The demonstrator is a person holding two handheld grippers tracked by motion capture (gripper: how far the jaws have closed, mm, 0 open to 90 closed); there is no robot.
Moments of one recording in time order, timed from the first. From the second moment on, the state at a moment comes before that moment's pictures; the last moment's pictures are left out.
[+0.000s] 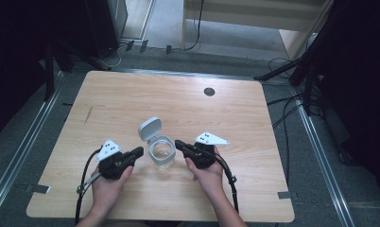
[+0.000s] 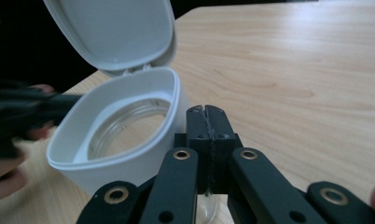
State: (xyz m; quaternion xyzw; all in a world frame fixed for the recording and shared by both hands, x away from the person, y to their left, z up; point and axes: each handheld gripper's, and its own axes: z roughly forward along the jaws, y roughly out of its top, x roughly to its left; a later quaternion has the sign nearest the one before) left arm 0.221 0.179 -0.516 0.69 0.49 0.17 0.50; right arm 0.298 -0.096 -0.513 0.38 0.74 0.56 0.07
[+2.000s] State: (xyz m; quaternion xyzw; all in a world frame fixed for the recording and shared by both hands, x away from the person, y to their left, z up) left arm 0.193 0.339 -0.552 0.61 0.57 0.24 0.49; right arm 0.338 -0.079 -0.454 0.37 0.71 0.59 0.11
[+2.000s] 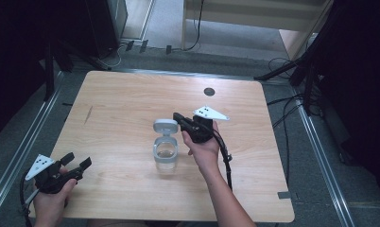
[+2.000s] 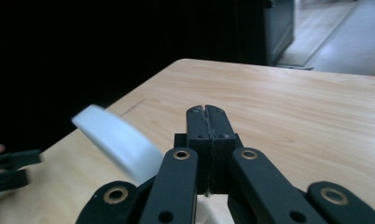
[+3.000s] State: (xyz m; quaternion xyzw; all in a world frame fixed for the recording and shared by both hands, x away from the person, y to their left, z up) left arm 0.196 0.335 -0.553 0.62 0.56 0.25 0.49; right arm 0.275 -0.218 -0.500 0.45 0.69 0.53 0.20
